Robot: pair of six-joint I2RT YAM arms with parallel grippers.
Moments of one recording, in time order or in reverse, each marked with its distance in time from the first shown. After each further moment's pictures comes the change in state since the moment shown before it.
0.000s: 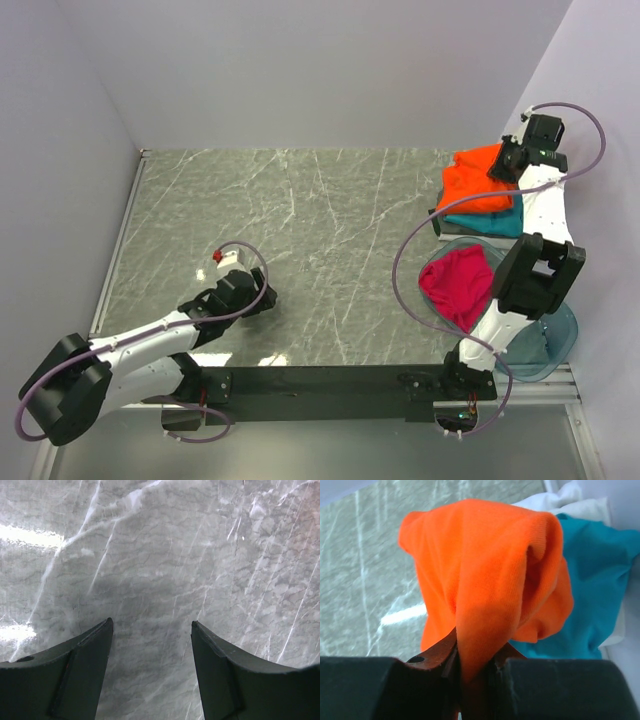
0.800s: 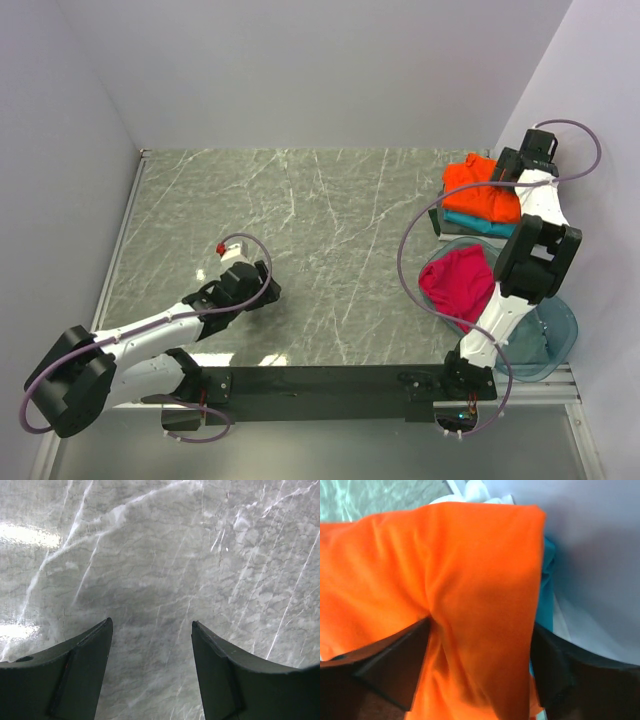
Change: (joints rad) left arm 0.000 0.059 0.083 -0.031 0.000 -0.015; right arm -0.046 0.159 -0.052 0.175 0.279 -0.023
